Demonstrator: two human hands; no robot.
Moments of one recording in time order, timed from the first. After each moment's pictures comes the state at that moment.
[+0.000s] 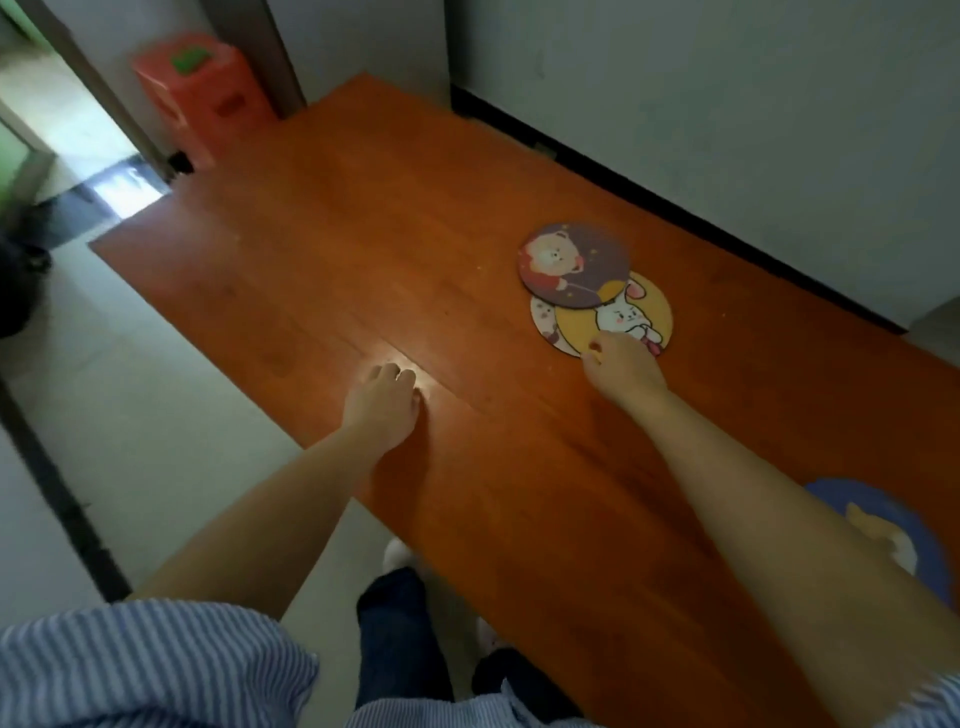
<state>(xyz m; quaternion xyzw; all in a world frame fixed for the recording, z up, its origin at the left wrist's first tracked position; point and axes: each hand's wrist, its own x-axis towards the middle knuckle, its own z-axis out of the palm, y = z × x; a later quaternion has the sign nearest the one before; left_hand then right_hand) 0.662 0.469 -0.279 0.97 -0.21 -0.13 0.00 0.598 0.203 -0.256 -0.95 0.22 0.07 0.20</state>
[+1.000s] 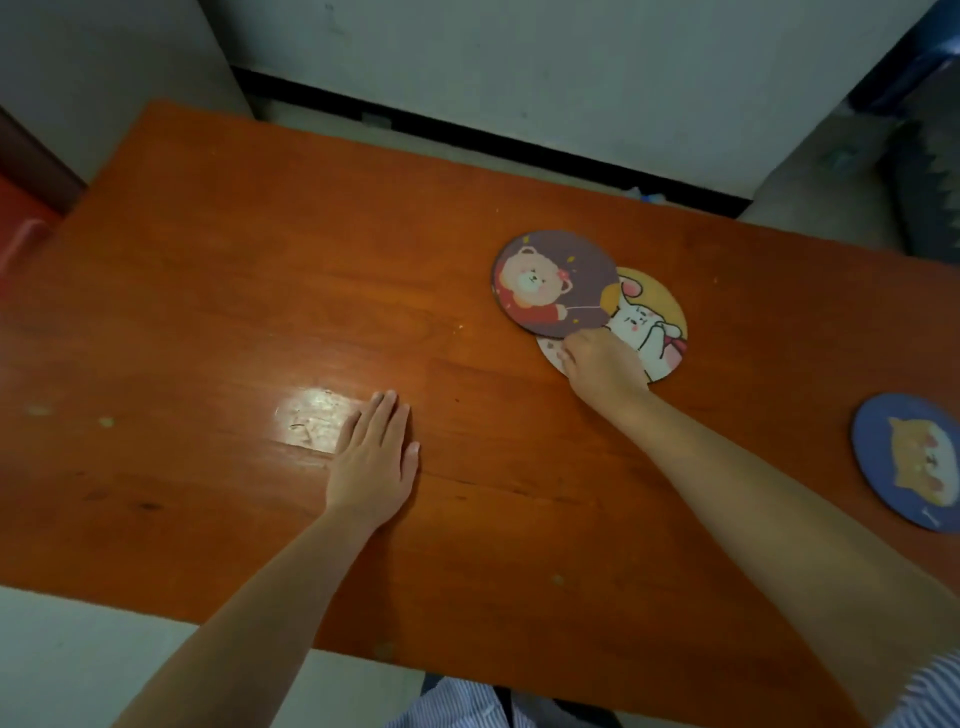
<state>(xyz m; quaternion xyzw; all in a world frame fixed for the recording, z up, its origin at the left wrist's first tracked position) 0.827 0.492 -0.347 0.88 -0.46 -0.12 0.07 0.697 0.241 -0.292 -0.94 0.33 0.04 0.09</state>
